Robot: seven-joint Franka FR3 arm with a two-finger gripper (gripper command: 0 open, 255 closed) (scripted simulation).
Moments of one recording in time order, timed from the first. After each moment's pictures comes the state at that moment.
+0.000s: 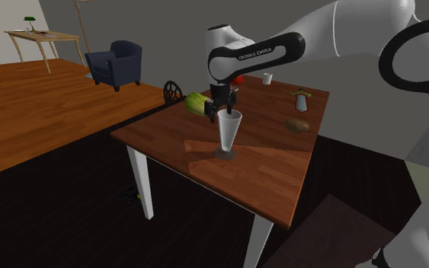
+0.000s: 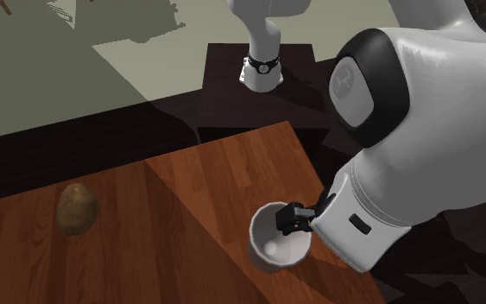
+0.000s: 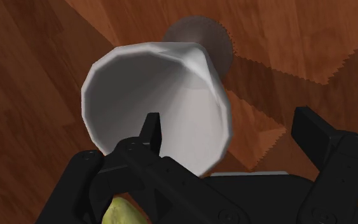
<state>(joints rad) 0.02 0.39 0.13 -1.54 -0.24 1.93 0.21</state>
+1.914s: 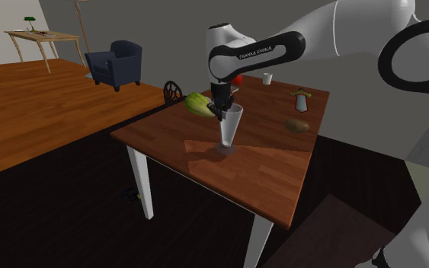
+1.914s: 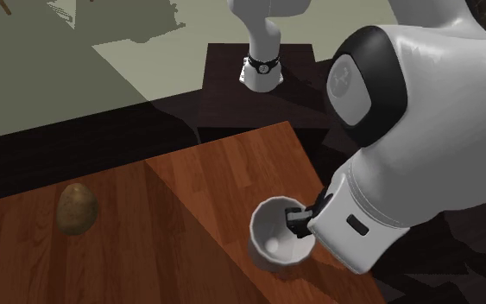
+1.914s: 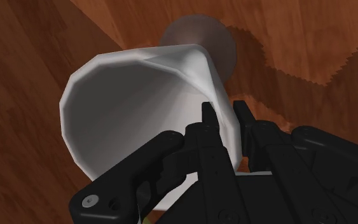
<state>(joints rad) 0.02 0.39 0.13 -1.53 -0.24 1.92 0.20</state>
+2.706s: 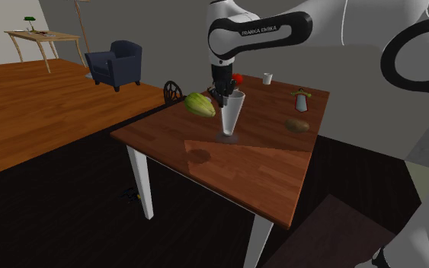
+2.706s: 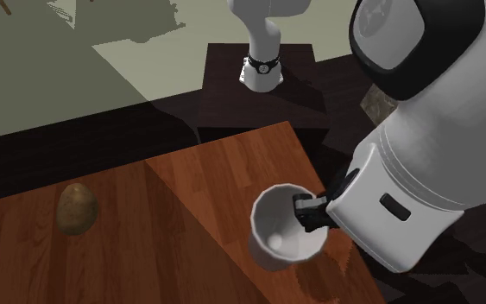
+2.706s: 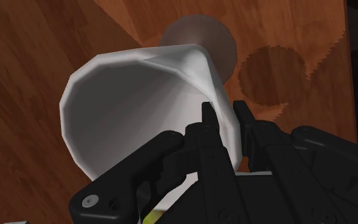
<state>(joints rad) 0.03 0.38 0.13 -1.38 -0.23 1.77 0.17</state>
